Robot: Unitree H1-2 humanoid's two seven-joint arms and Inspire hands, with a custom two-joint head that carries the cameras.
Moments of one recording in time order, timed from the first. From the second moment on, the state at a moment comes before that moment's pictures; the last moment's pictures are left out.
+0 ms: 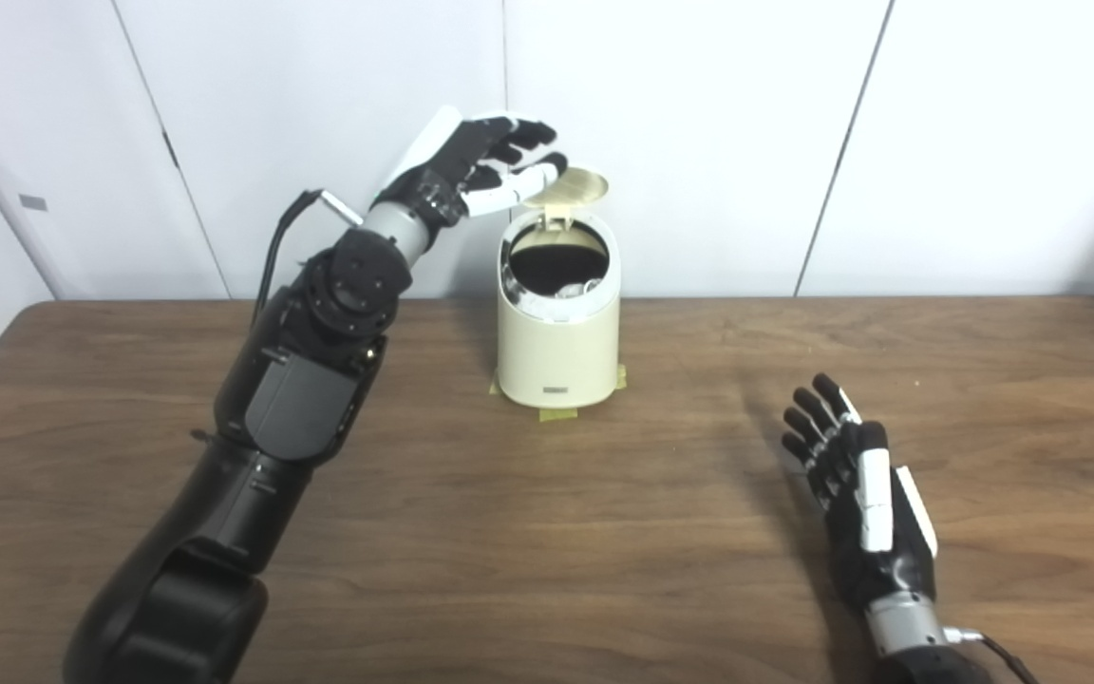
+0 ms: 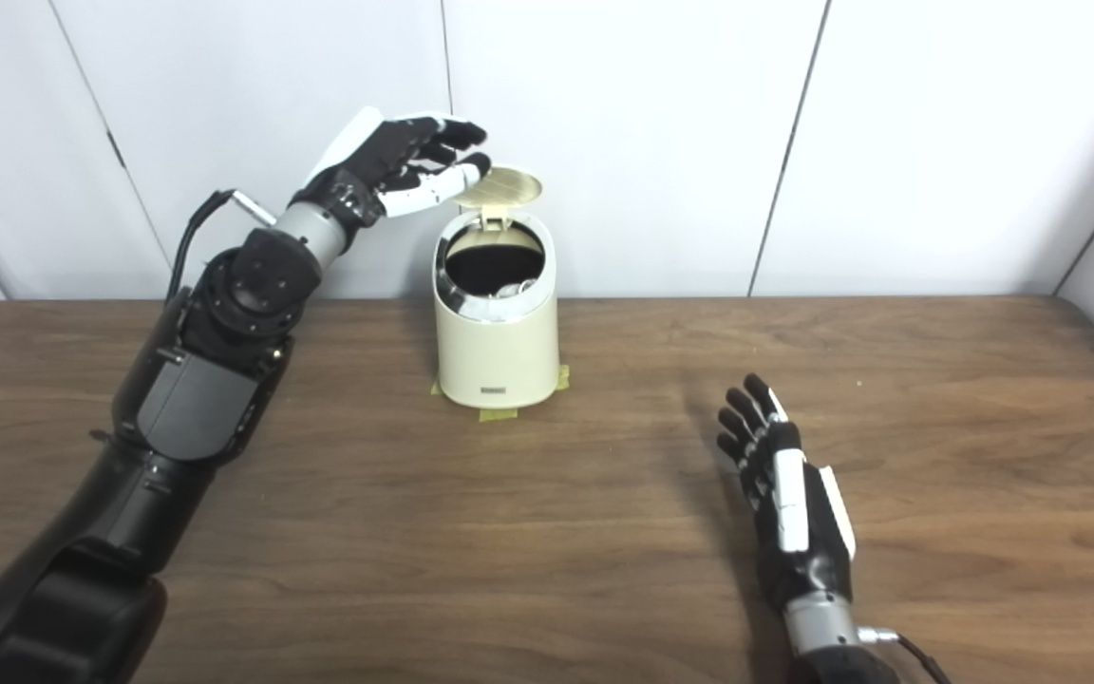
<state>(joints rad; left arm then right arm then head) -0.88 0.26 -0.29 0.19 0.33 0.37 -0.24 0.03 -0.06 -0.10 -0.11 0.16 0.04 0.04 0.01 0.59</state>
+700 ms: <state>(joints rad) -0.88 0.37 -0.49 0.06 0.61 0.32 -0.44 0.01 -0.06 -0.06 -0.09 0.02 0.04 0.00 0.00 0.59</state>
